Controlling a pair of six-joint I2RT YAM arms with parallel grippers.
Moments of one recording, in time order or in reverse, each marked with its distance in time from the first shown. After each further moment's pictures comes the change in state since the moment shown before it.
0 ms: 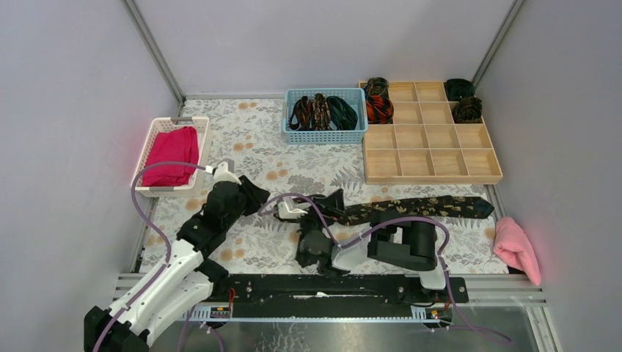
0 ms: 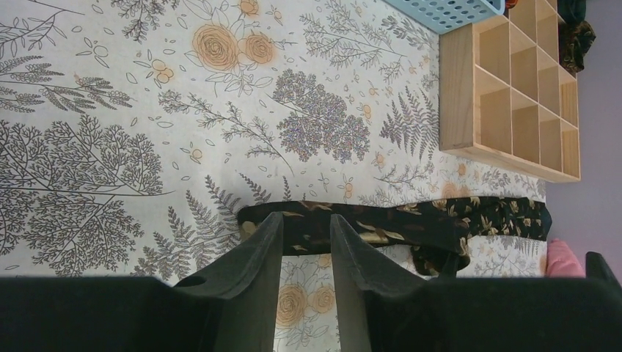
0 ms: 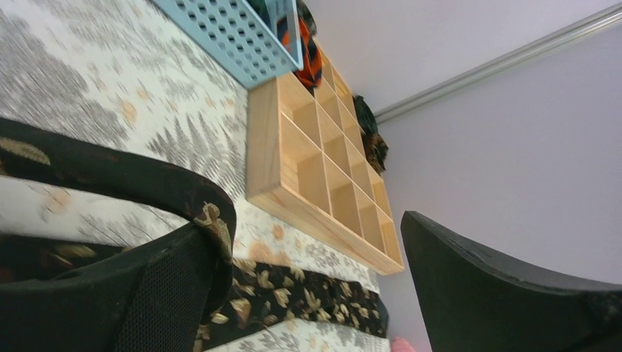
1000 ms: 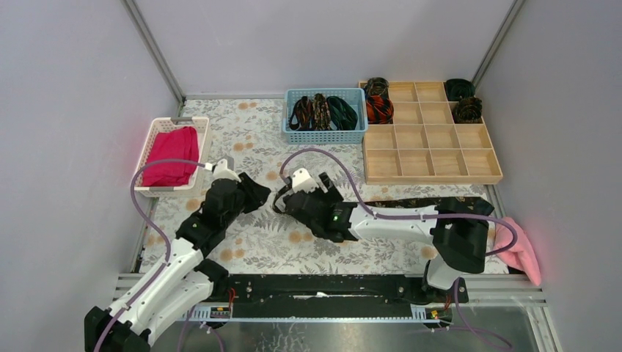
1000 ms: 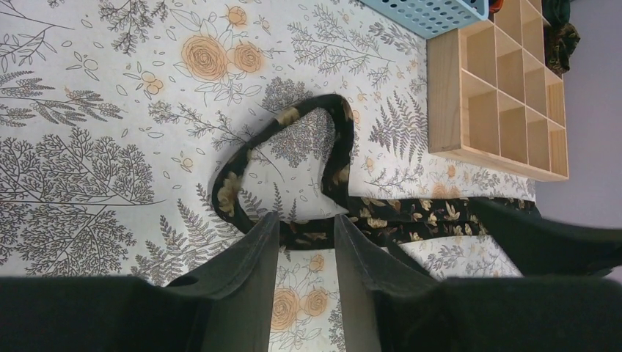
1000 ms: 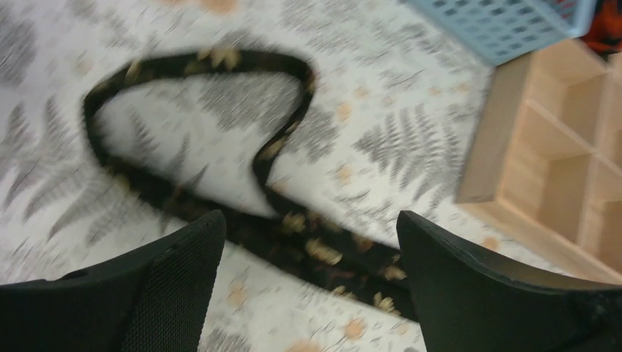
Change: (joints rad) left arm 0.011 0.014 0.024 0.011 0.026 0.012; right arm -0.198 -0.310 0.320 -1.633 -0.702 1.490
